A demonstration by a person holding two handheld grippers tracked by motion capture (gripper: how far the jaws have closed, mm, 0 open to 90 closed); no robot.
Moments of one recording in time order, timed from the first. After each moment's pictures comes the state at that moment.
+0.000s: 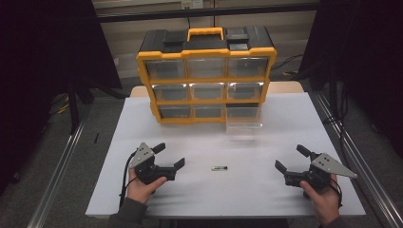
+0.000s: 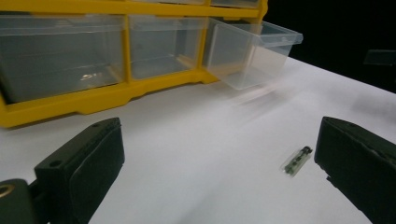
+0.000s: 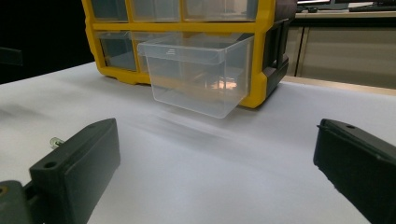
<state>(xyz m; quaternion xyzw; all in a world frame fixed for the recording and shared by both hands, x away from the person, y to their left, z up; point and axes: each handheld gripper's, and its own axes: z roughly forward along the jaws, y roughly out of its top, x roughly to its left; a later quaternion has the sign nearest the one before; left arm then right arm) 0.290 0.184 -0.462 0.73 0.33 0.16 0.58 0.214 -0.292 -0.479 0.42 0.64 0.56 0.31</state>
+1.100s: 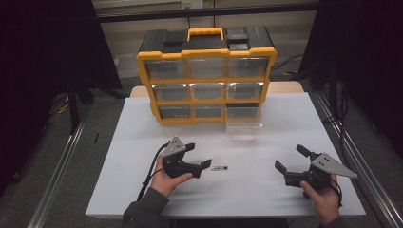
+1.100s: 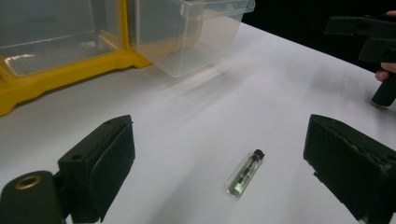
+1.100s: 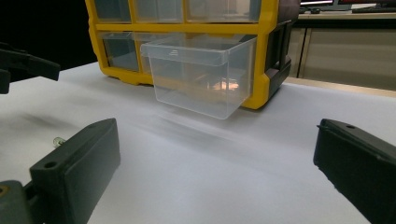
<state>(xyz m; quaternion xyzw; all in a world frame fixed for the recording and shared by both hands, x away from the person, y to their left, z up) 0.305 0.114 -0.460 0.79 0.28 0.08 0.54 0.214 -0.292 -0.479 0.42 0.64 0.56 0.32</state>
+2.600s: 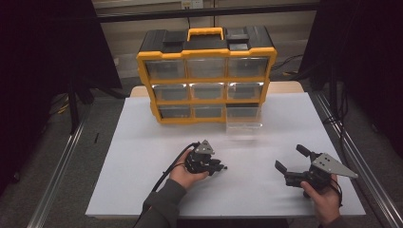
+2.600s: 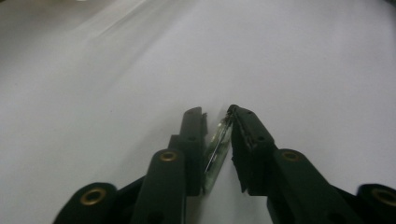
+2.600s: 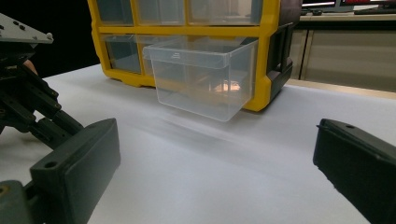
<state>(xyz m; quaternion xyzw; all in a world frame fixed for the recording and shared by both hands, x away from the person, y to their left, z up) 0.318 0.056 -0.480 0.89 0.20 0.02 0.40 0.214 -0.293 -0.478 0.41 0.64 0.57 0.31</state>
